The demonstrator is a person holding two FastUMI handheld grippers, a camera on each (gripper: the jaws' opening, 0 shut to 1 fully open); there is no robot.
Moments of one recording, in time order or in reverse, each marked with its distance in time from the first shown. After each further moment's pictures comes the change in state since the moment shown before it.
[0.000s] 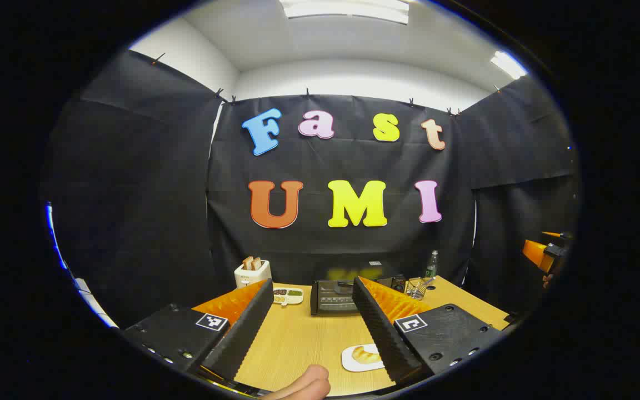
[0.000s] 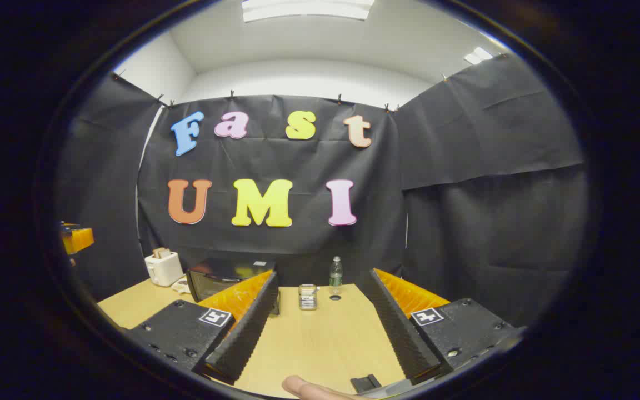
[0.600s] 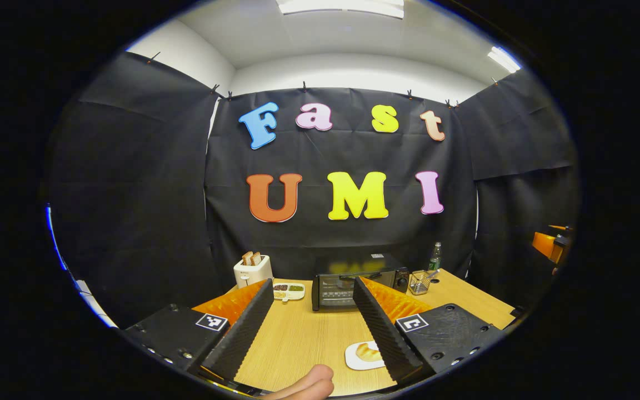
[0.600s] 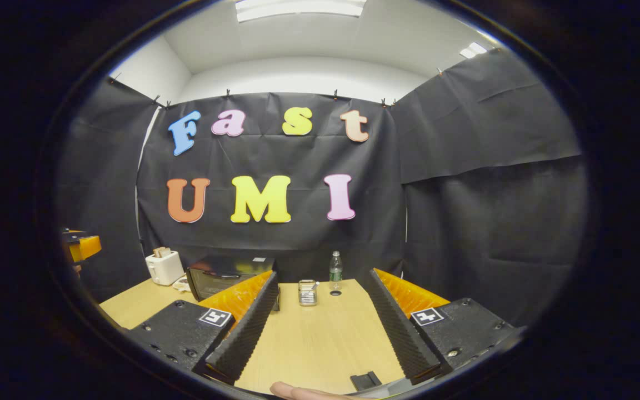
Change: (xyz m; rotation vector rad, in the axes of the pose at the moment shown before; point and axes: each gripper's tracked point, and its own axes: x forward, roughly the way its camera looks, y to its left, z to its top) left arm 0.012 0.001 -0.024 0.012 0.030 0.009; right arm 0.001 -0.010 -0.012 0.018 0.017 0.008
